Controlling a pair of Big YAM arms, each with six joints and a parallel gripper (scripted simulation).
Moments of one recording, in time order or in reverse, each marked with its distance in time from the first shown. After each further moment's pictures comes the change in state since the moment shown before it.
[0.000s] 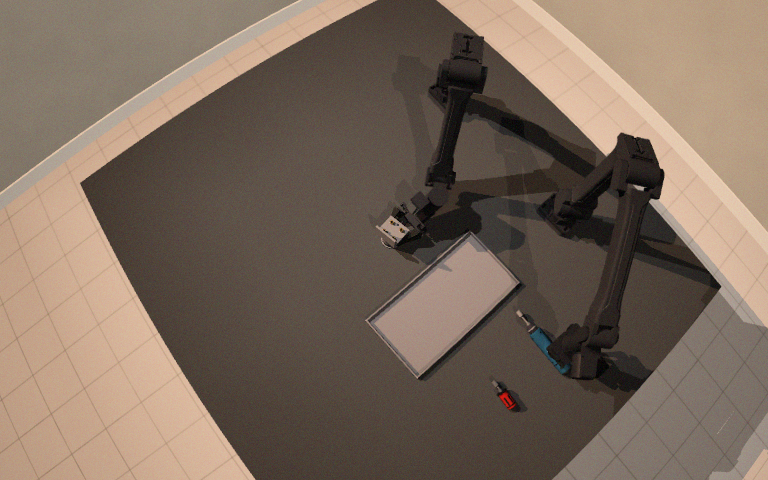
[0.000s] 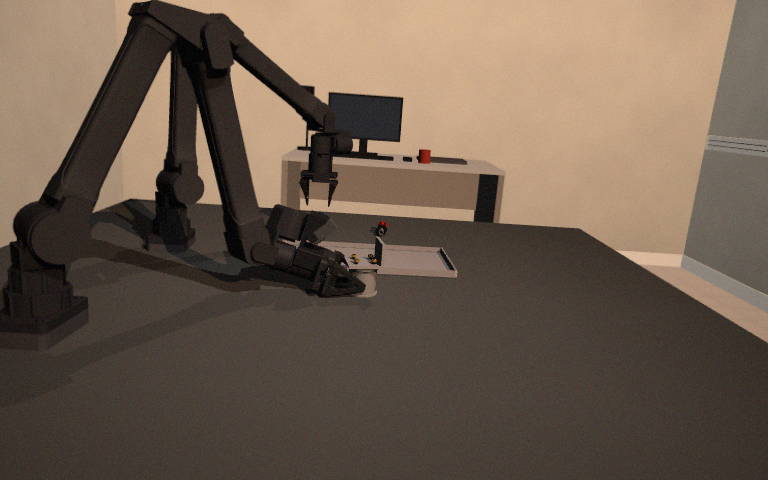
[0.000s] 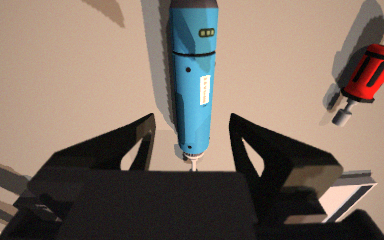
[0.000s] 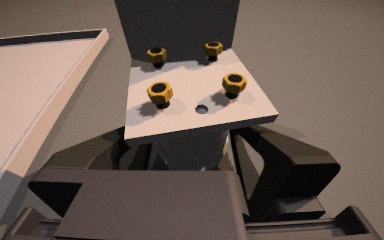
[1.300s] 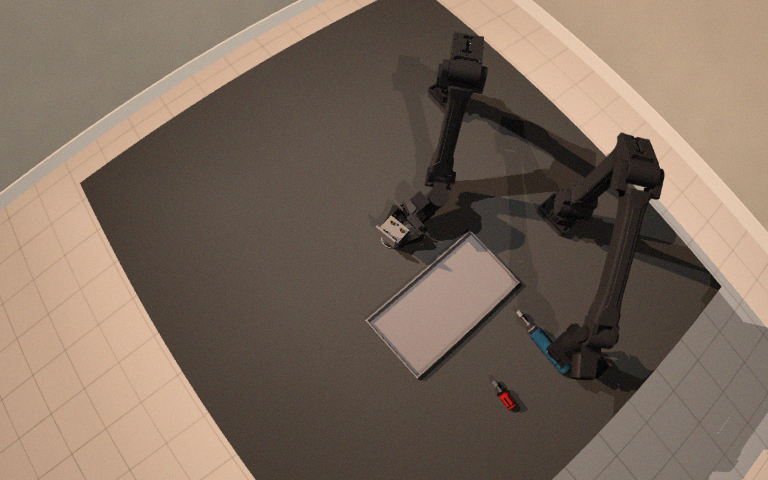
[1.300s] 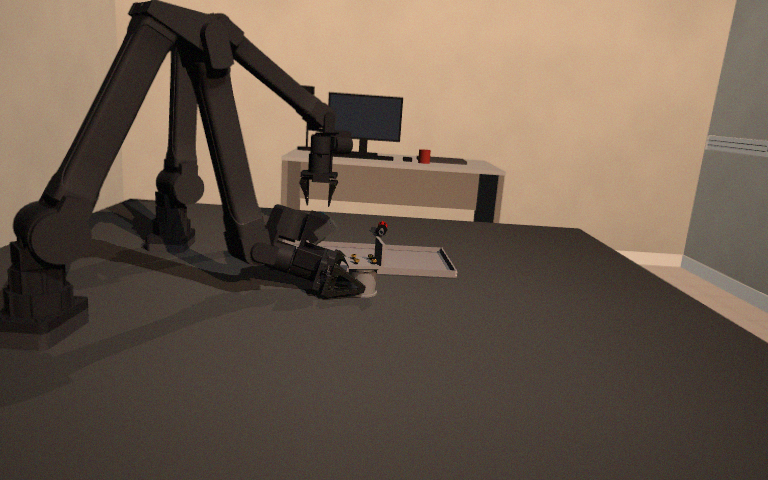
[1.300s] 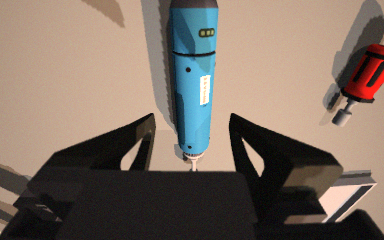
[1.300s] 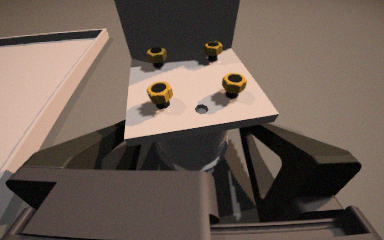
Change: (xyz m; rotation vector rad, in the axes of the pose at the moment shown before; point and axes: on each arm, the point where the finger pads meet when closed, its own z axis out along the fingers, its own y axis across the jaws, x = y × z) left arm 0.000 0.000 0.000 0.000 0.000 0.000; right arm 0.000 0.000 0.000 0.000 0.000 0.000
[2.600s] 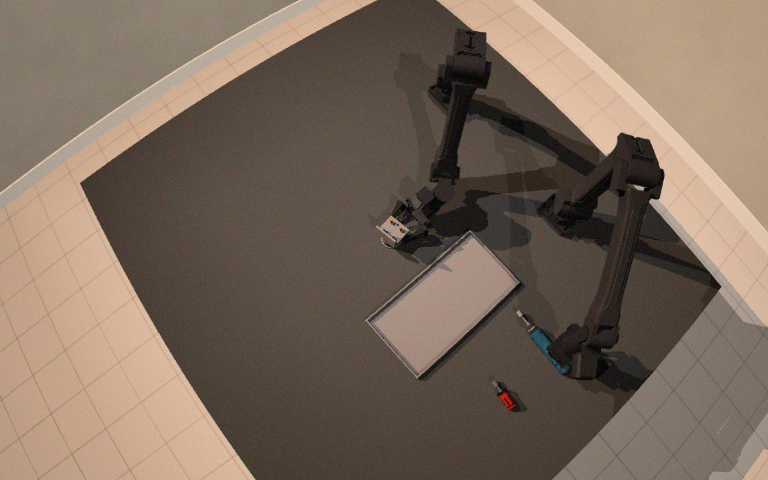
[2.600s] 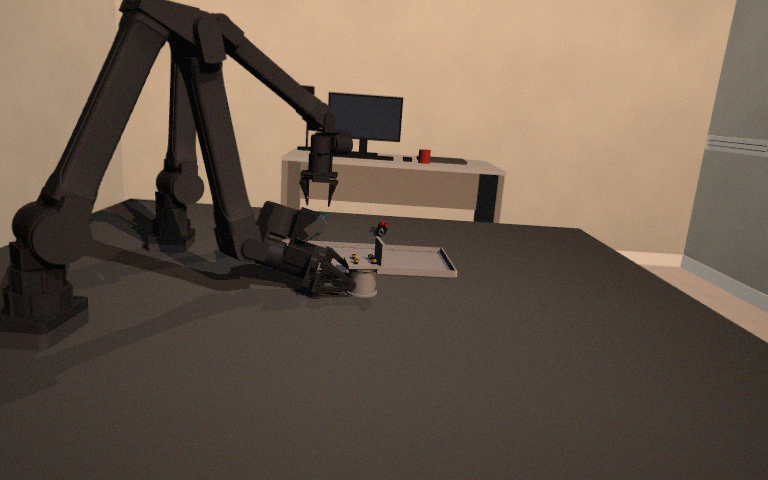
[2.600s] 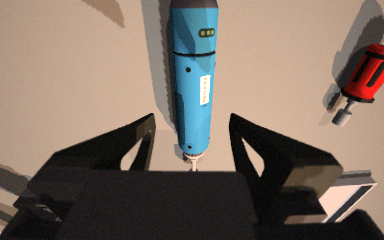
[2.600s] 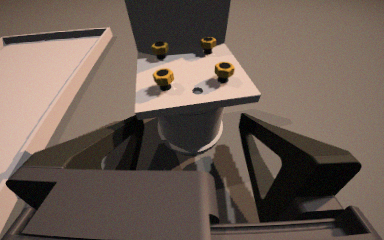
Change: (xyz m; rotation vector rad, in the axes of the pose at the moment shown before) left arm 0.000 0.000 0.000 0.000 0.000 0.000; right arm 0.000 -0.001 -0.020 0.002 0.001 0.000
